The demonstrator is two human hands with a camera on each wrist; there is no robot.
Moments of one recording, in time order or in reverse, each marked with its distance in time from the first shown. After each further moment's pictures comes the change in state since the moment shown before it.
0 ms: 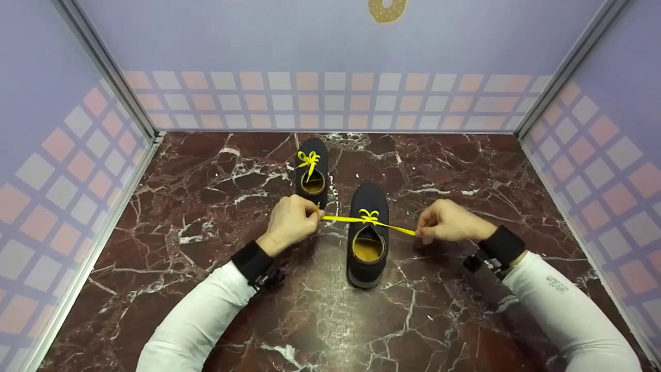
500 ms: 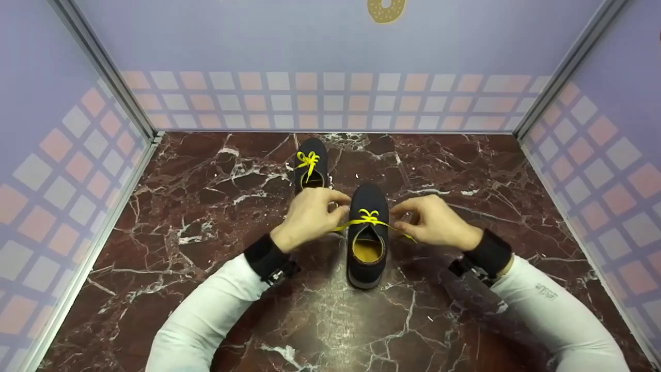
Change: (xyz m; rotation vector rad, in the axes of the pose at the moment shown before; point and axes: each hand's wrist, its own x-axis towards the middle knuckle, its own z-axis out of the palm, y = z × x) left_hand 0.013 0.058 -0.013 -0.031 -0.110 0.096; right_hand 0.011 -0.050 0.019 -0.186 0.295 -0.206
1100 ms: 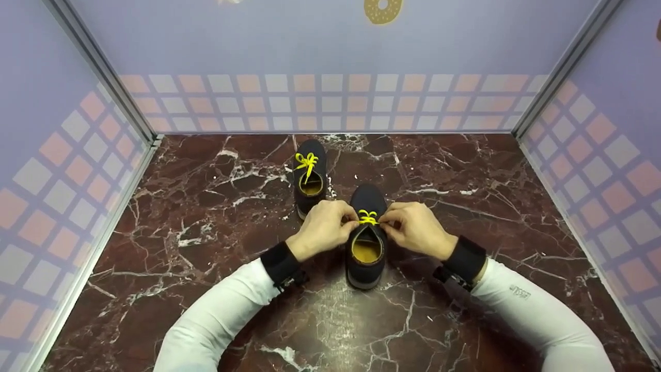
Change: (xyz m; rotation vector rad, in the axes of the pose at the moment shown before) left_hand 0.003 -0.001 0.041 0.029 -0.006 0.104; right_hand 0.009 -0.011 0.039 -0.195 0.175 -0.150
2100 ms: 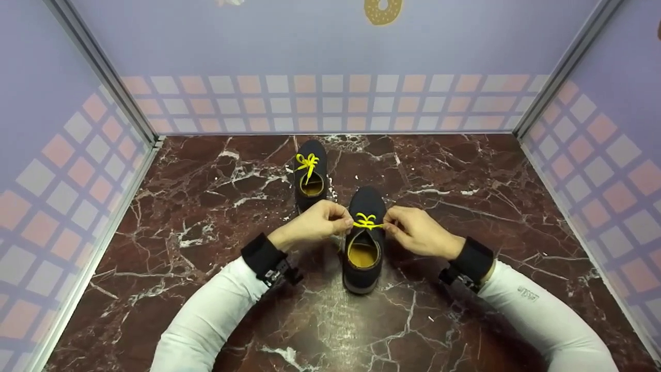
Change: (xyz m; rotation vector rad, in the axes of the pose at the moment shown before) left_hand -0.001 -0.018 -0.029 -0.689 -0.370 -0.104; right_hand -0.008 0.007 -0.001 0.183 -0.117 0.057
